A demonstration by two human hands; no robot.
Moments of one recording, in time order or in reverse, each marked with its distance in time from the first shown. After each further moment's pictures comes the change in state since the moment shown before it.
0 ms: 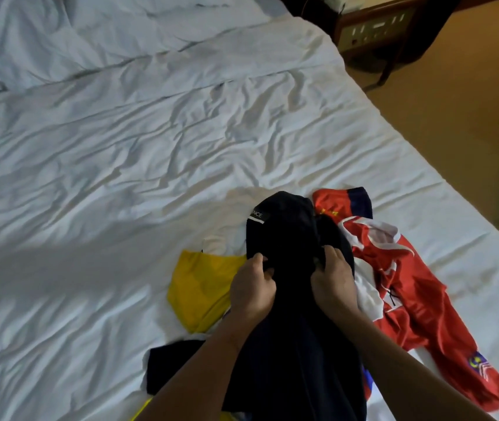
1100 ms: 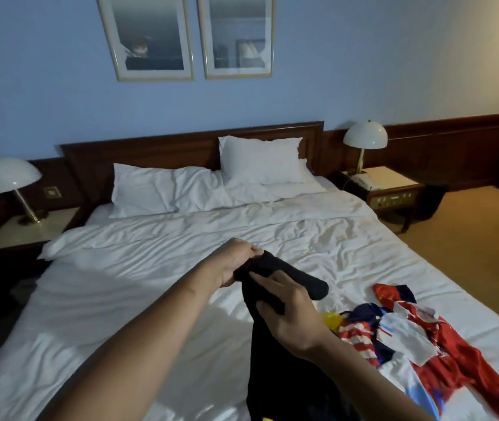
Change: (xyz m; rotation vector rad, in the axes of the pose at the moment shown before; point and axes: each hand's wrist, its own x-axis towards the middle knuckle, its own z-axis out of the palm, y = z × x) left_hand -0.301 -0.063 -0.497 -0.603 -0.074 -0.019; right_hand -0.439 -0.332 -0.010 0.244 -0.109 -1.084
